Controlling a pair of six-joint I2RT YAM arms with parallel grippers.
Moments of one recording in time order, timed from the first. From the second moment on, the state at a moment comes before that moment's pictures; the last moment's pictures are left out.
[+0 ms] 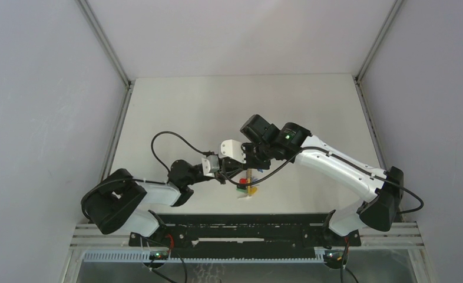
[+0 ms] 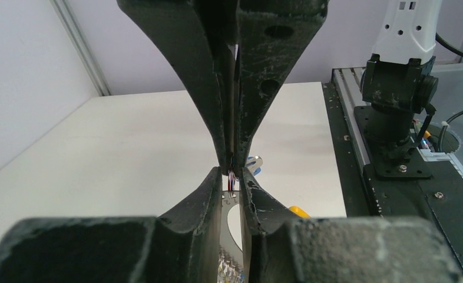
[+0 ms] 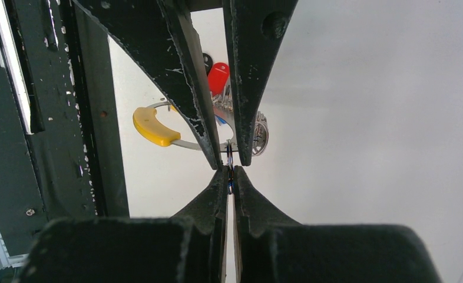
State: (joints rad) left arm -0.76 1.42 0.30 1.43 0.64 -0.04; right arm 0.95 1.46 1.45 -1.07 -0.16 -0.67
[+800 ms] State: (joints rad) left arm -0.76 1.44 0.30 1.42 0.65 -0.05; right arm 0.97 1.46 1.45 -1.07 -0.14 -0.67
